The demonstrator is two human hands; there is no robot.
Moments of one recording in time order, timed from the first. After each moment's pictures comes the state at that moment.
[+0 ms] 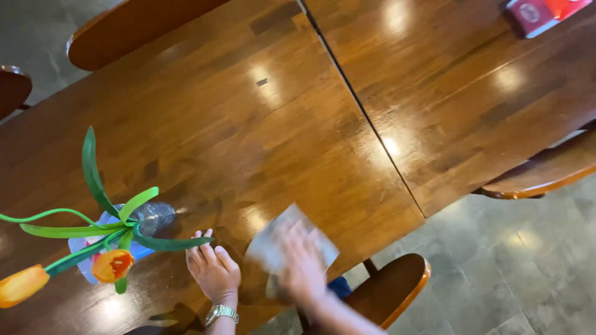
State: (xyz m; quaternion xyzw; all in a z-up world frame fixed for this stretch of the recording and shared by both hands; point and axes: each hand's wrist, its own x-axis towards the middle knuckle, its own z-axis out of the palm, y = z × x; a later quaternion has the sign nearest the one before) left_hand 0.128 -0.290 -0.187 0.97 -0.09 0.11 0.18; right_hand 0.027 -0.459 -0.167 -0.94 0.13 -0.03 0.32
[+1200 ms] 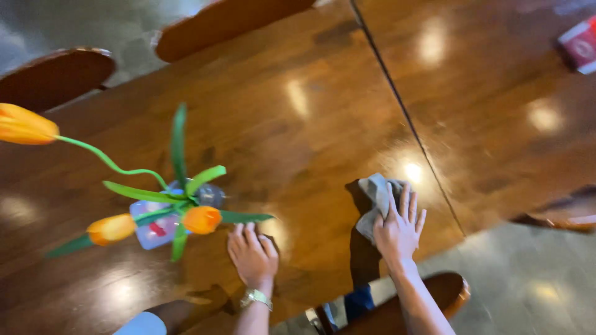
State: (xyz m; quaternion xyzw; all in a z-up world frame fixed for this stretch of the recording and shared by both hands) left_hand 0.131 -0.284 -0.194 0.98 -0.06 0.12 0.16; right_hand 0.054 -0.572 -0.171 -0.95 0.27 -0.10 0.11
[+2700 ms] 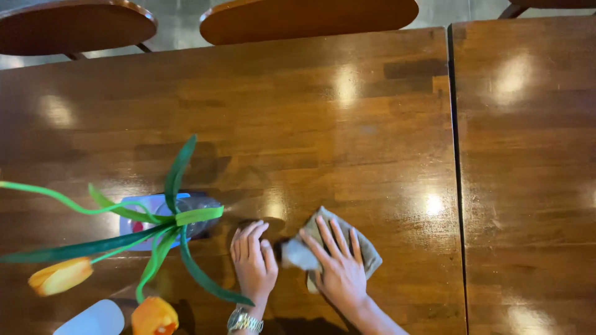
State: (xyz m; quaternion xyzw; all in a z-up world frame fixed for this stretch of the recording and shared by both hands) left_hand 0.194 -0.354 -0.175 0.96 -0.02 0.12 0.26; right_hand 0.176 -0.550 -0.158 -0.95 -0.09 0.08 0.29
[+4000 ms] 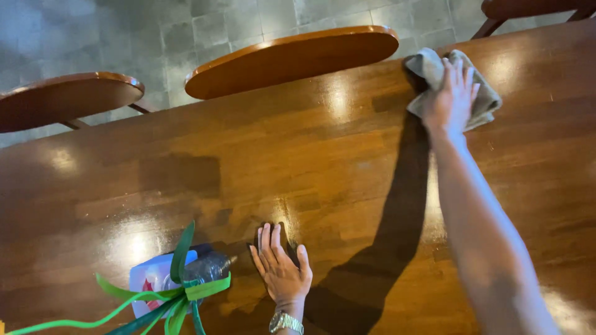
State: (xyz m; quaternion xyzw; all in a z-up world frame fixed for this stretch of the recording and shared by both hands) left_hand 0.271 -0.406 -0.191 0.98 0.04 0.08 0.19; right_hand 0.508 -0.788 -0.217 -0.95 0.16 -0.19 0.20
